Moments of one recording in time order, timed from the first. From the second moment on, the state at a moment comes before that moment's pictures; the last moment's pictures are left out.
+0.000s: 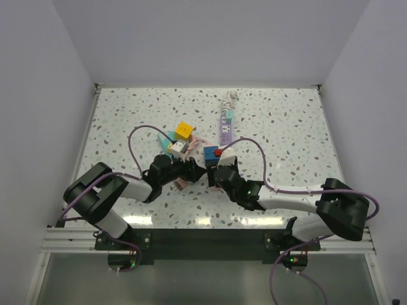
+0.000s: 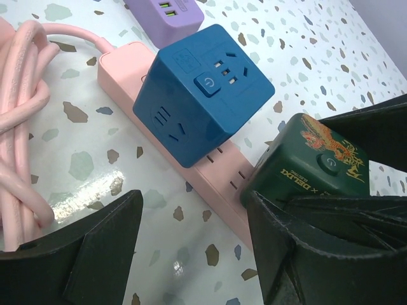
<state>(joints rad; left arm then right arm) -0.63 1.59 0.37 0.91 0.21 -0.42 1.08 1.39 0.62 0.18 0.63 0.44</state>
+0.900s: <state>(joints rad) -0.60 1.54 0.35 0.90 0.22 -0.42 1.17 1.42 0.57 0.25 0.72 0.46</state>
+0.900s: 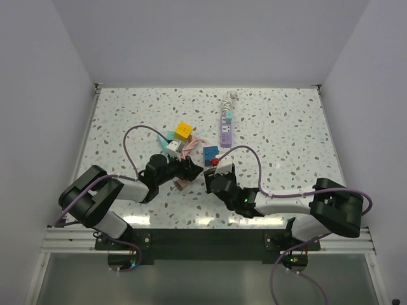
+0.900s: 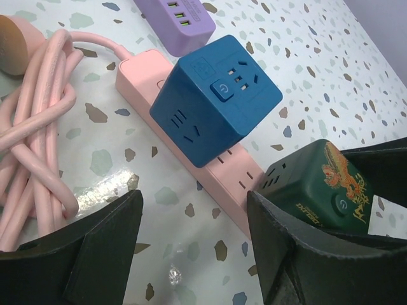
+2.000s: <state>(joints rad) -0.53 1.44 0.31 0.89 0.25 -0.42 1.24 1.56 0.52 0.36 0.86 0.62</state>
